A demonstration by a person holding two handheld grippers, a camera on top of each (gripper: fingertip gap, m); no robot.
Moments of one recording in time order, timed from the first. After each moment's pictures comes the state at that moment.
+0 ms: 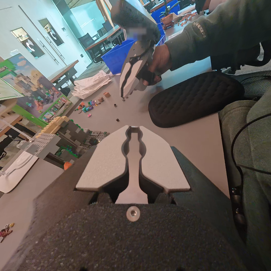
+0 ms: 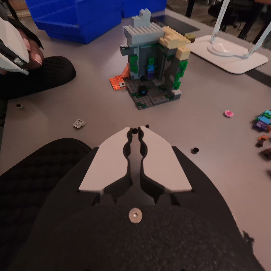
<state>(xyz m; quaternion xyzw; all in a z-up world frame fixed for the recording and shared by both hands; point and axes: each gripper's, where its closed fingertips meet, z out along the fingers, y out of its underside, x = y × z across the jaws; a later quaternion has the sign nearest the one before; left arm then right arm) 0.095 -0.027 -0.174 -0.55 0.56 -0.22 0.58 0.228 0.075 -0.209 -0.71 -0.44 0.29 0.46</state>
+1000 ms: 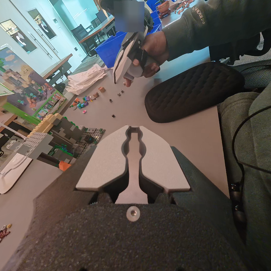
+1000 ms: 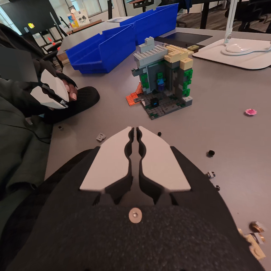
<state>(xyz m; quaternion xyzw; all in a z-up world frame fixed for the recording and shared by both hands) 0.099 -0.028 -0.185 -0.56 0.57 -0.21 0.56 0.231 0.067 -0.188 -0.70 -0.38 0.41 0.44</state>
